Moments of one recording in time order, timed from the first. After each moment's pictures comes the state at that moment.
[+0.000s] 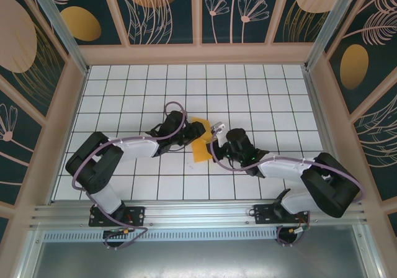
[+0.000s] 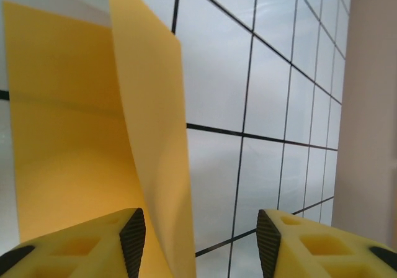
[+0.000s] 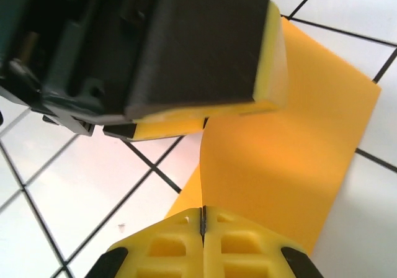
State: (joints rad) left arm -0.70 1.68 0.80 0.24 0.19 -1.14; right arm 0.78 1.35 0.46 0.37 -0.17 0.25
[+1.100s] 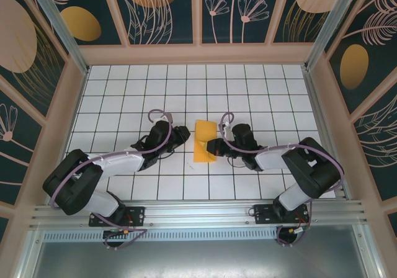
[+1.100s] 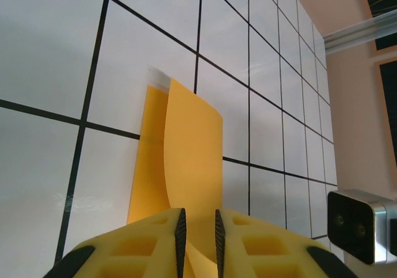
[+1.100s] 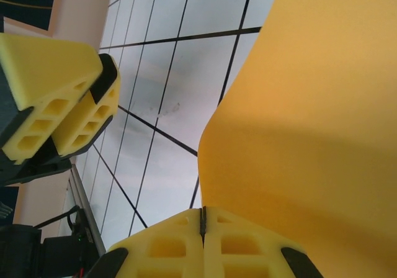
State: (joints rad) left arm -0.70 1.45 0.57 0.36 0.01 -1.09; right arm 0.64 1.55 0.44 0.59 -0.52 0.81
